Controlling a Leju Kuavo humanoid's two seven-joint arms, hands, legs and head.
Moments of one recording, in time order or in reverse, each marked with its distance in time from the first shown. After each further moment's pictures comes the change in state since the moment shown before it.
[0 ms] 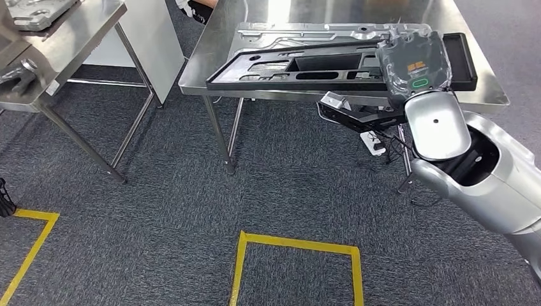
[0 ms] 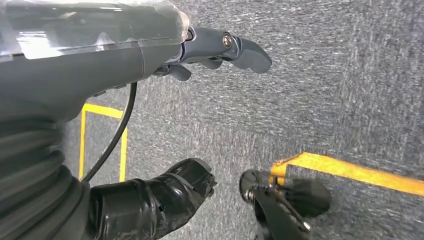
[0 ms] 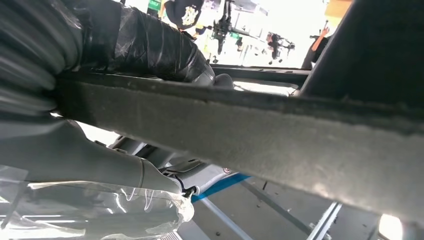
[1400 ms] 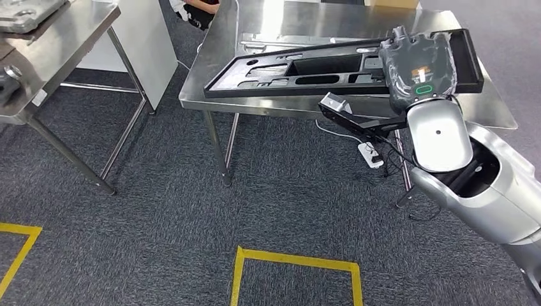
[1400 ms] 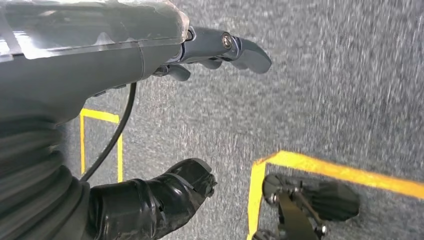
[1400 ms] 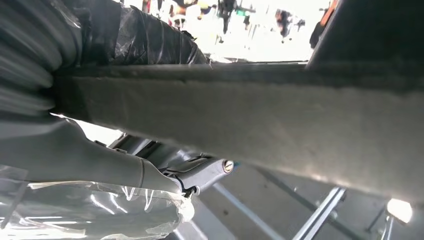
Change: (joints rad) left arm -0.001 0.001 -0.005 0.000 -0.014 -0.003 0.008; right arm 0.063 -0.015 -0.072 -0.061 0.106 -0.017 -0.002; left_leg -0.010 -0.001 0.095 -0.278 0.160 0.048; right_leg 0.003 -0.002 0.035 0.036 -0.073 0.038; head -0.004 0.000
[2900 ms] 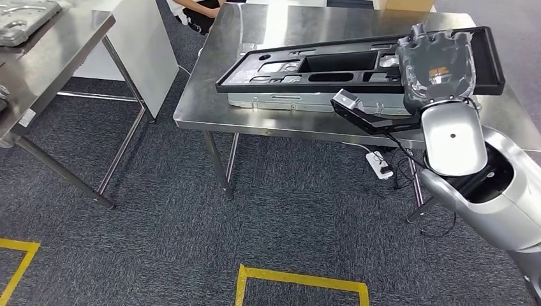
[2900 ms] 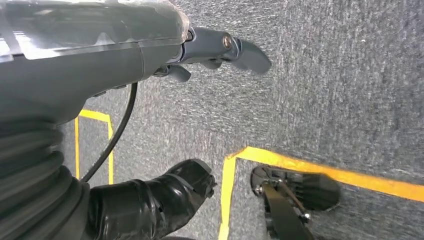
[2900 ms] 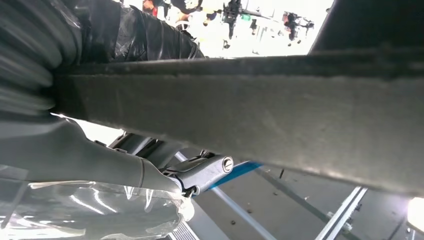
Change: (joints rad) left arm -0.001 0.002 -0.003 0.000 0.004 -0.006 0.002; right arm 0.067 -0.009 -0.082 -0.044 0.051 0.020 -0.020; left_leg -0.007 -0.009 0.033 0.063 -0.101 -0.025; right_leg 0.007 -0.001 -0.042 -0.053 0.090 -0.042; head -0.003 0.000
